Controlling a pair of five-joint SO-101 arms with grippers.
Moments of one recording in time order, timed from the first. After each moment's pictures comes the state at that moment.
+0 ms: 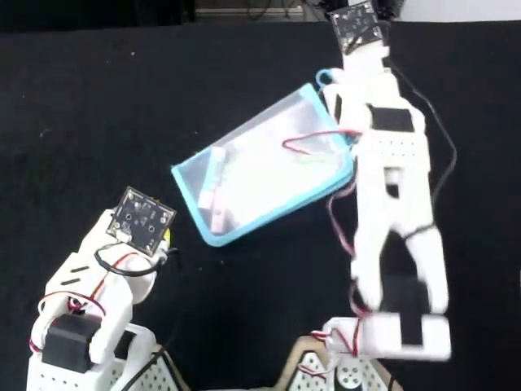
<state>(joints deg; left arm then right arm) 7.8 -92.5 61.5 68.3 -20.9 1.6 -6.4 9.5 44.0 20.6</state>
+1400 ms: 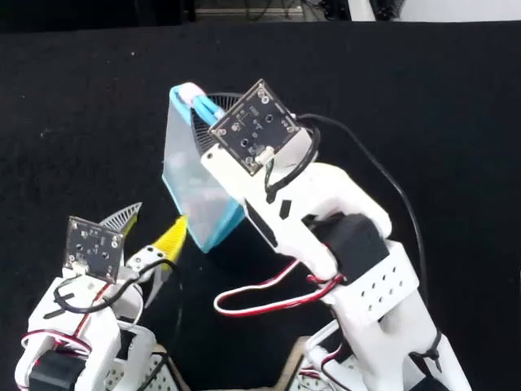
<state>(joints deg) 8.0 -104.3 59.1 72.8 -5.8 -34.3 -42.2 18.7 44.0 20.6</state>
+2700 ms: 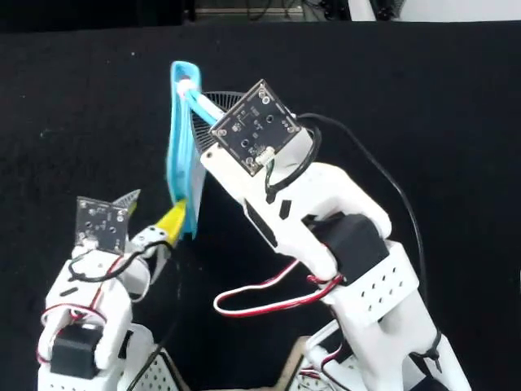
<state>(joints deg) 2.6 -104.5 70.5 61.4 -5.1 -34.3 -42.2 18.7 43.6 20.6</state>
